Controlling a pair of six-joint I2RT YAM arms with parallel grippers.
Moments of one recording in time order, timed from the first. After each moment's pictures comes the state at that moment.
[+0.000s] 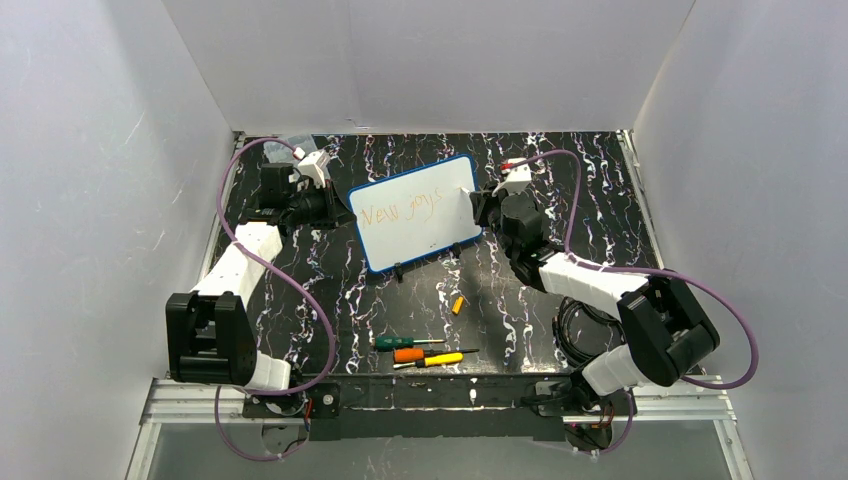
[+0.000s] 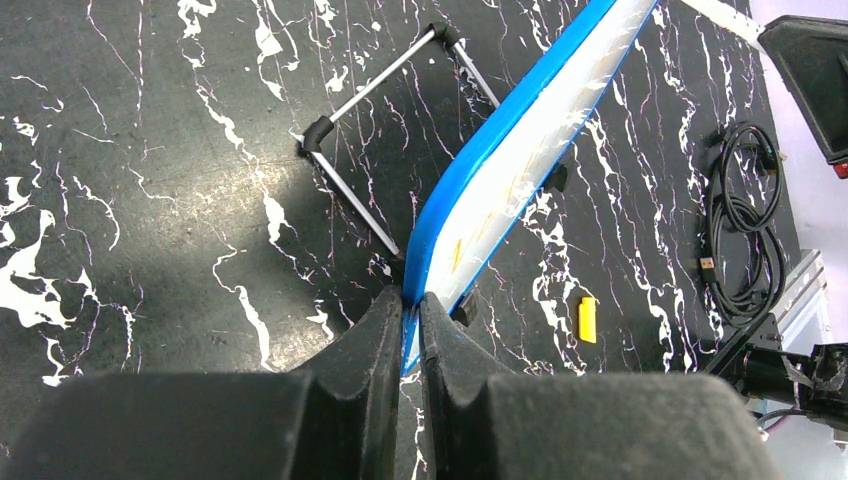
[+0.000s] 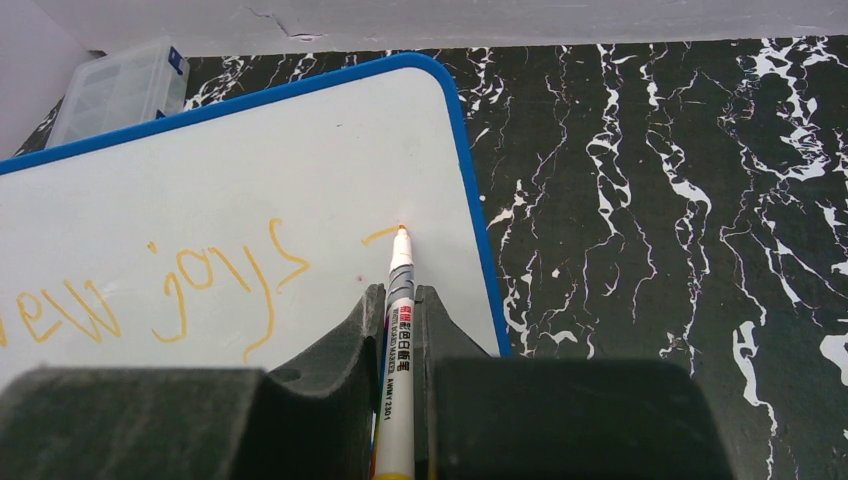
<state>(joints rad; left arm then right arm) -0.06 1.41 1.01 -0.29 0.61 -0.18 0.63 1.45 0.74 0.57 0.30 0.29</state>
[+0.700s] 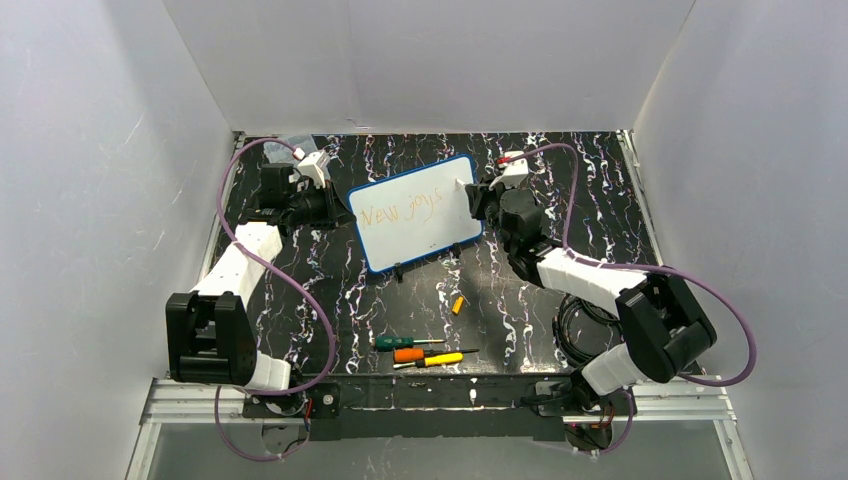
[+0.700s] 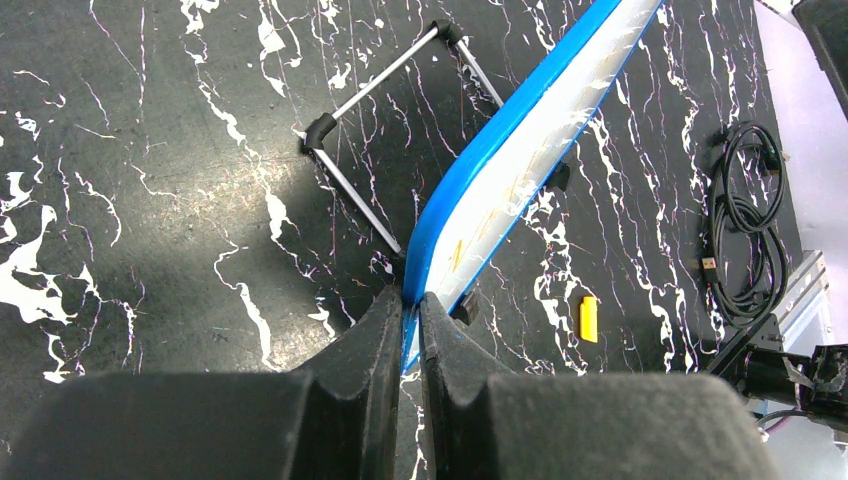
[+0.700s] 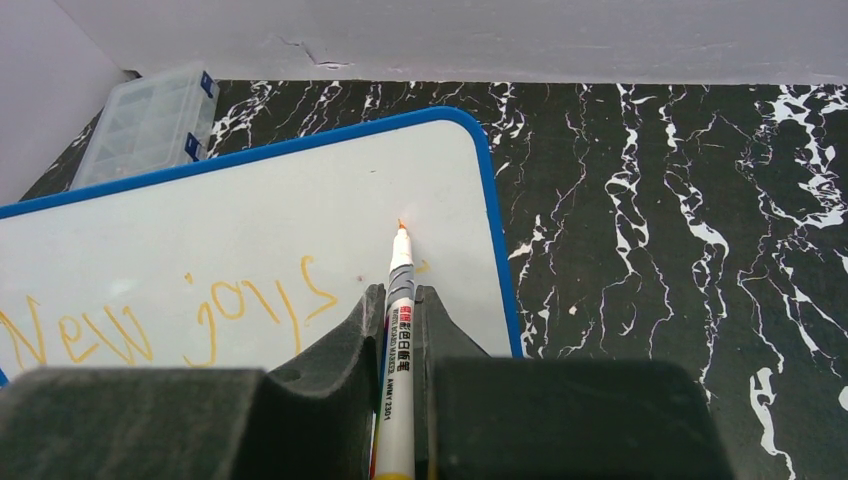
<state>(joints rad) -0.06 1.41 1.01 -0.30 0.60 -0.17 0.63 1.46 0.79 0.59 0.27 0.27</state>
